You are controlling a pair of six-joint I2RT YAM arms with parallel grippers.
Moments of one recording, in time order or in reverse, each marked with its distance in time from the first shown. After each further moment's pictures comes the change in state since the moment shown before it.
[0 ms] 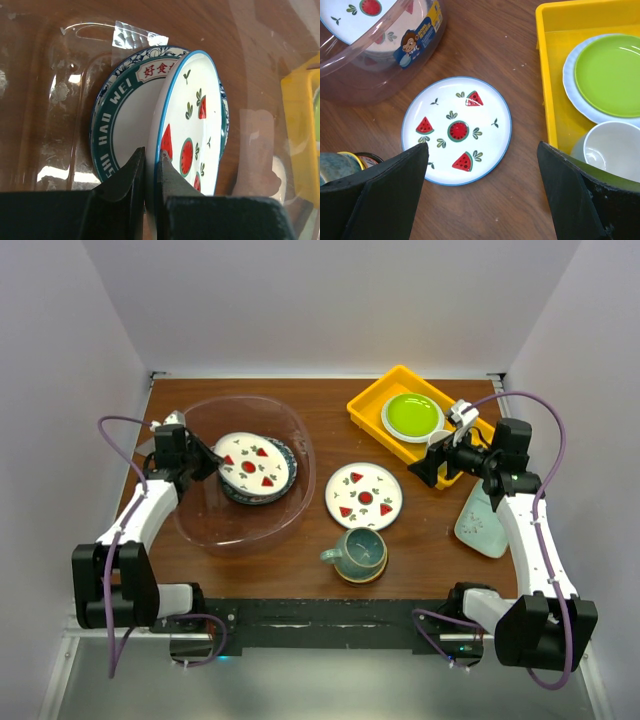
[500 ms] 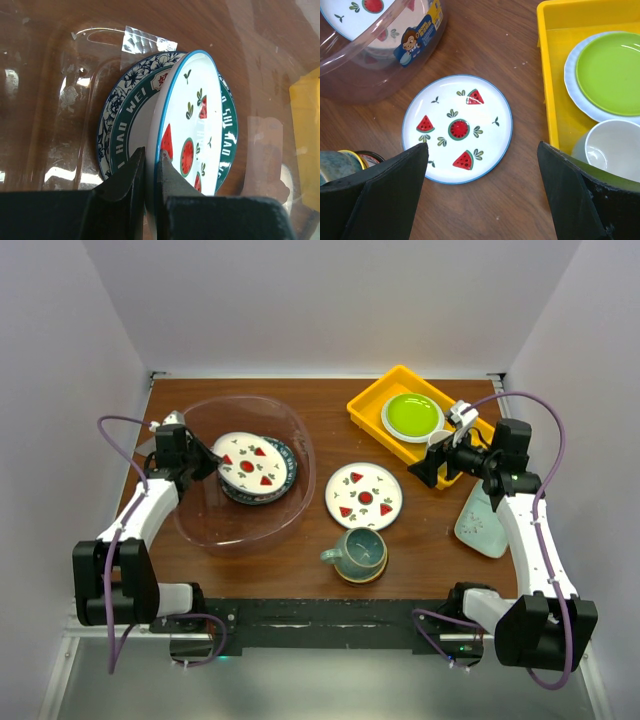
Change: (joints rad) left arm 0.000 0.020 0.000 0.012 -0.034 0.002; right arm 0.000 0.000 0.000 -0.011 0.000 -0.006
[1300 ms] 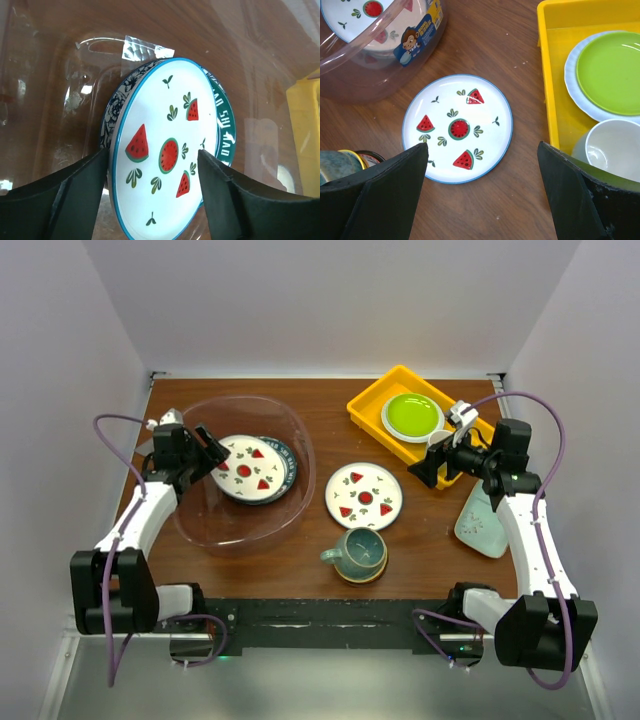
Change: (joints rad) left arm -0.002 -0.039 0.000 -0.013 -0.032 0.018; right arm 0.000 0.000 0.000 -0.003 0.000 -0.001
